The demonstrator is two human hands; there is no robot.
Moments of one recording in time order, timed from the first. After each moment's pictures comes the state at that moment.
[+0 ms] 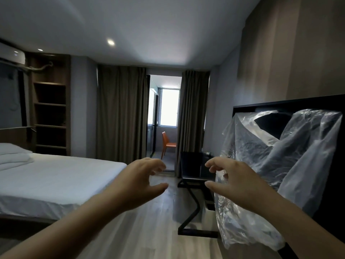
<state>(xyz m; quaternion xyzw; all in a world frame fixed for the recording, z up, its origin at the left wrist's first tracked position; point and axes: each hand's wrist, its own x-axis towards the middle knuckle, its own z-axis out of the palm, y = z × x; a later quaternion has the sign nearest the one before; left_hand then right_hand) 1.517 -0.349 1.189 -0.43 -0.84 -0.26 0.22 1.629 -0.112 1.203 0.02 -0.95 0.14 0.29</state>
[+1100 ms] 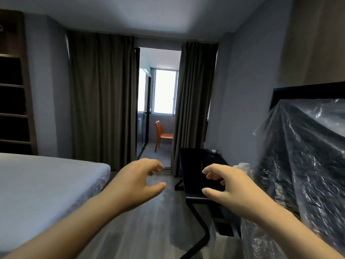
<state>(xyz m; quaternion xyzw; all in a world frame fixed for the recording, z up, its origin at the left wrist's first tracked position) 0.935 -0.109 1.157 -0.42 -0.85 -0.26 0.17 1.064 0.121 1.168 -0.02 -0.97 0.14 0.22</state>
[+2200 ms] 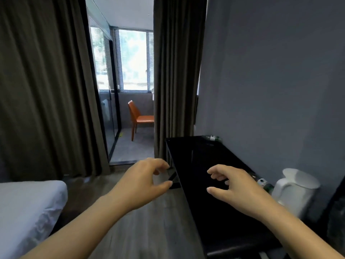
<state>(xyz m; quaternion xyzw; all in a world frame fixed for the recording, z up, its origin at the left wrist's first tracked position) 0.341 0.171 1.082 -0.49 -0.83 -0.26 0.06 0.511 0.376 1.071 -0.17 -0.95 0.21 0.18</state>
